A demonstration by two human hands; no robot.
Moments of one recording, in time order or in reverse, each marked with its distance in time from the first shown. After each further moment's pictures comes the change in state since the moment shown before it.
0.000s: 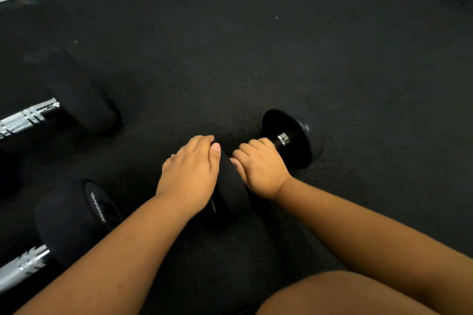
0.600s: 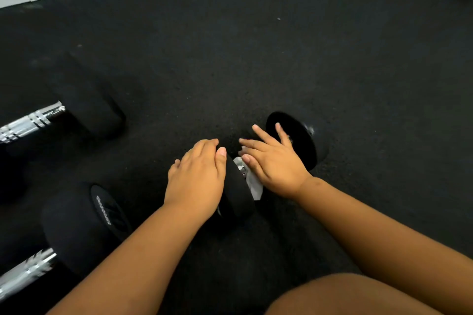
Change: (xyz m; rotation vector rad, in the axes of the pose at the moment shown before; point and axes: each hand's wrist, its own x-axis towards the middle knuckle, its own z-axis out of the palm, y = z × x) left_hand -0.006 0.003 0.004 0.002 0.036 -0.030; right_hand -0.008 0.016 -0.015 0.163 -0.095 0.095
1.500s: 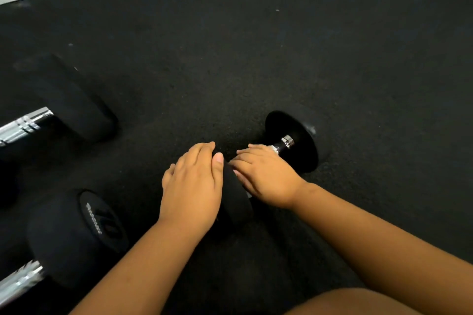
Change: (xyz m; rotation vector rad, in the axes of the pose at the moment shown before) left_hand -0.008 0.004 0.004 0.047 0.036 0.020; right_hand 0.000 -0.013 -0.001 0.040 -0.068 -0.196
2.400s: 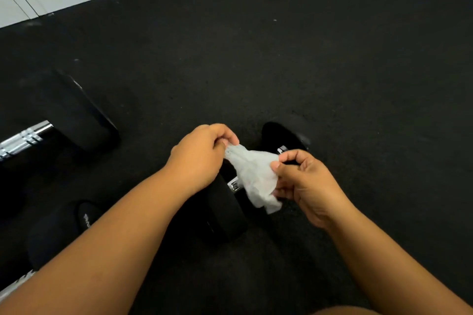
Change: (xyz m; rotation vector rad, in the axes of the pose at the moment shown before) left_hand 0.057 0.032 -0.036 -0.248 -0.136 0.081; right_hand -0.045 -0.002 -0.054 1.574 0.357 0.994
